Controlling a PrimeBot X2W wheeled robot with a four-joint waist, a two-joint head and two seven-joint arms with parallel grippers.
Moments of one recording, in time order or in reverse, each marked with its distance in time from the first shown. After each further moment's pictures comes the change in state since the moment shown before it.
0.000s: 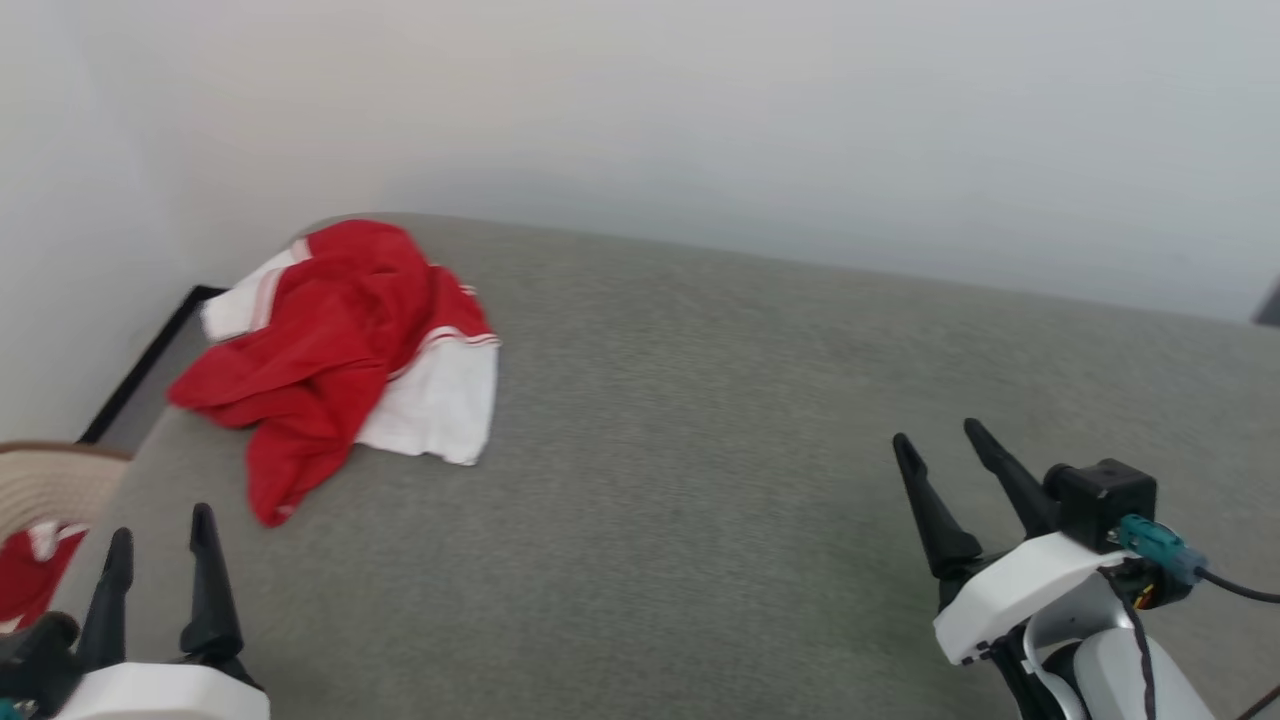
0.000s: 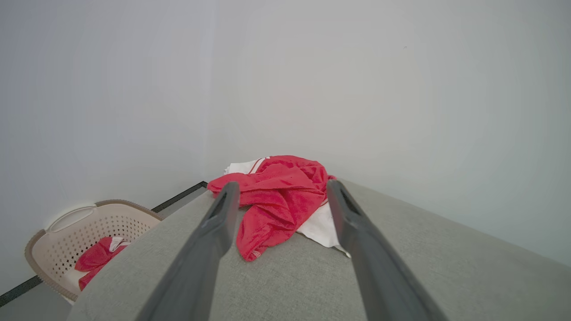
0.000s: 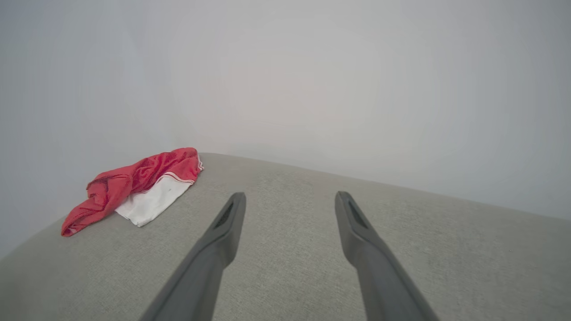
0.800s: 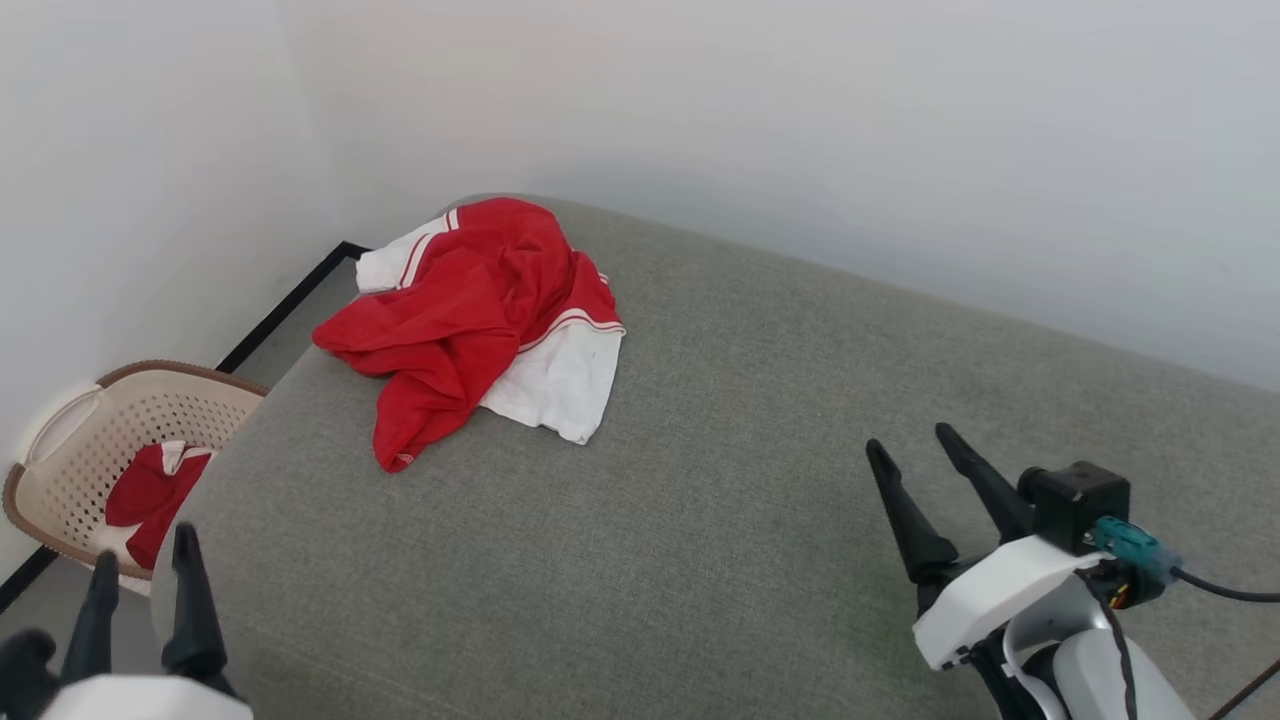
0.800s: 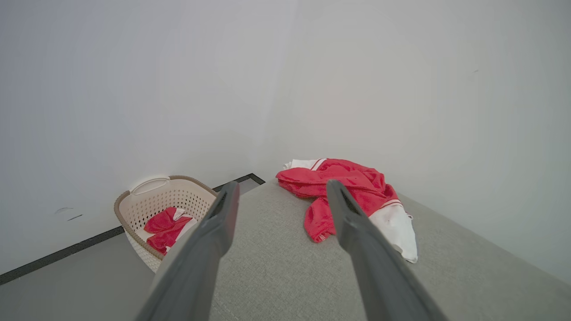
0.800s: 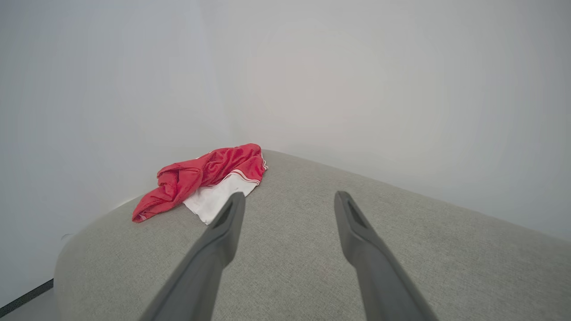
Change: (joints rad) left arm 0.054 0.012 0.021 -0.041 -0.050 0.018 0.038; right arm -0.009 0.008 0.052 0.011 0.021 0.000 -0.003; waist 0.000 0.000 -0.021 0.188
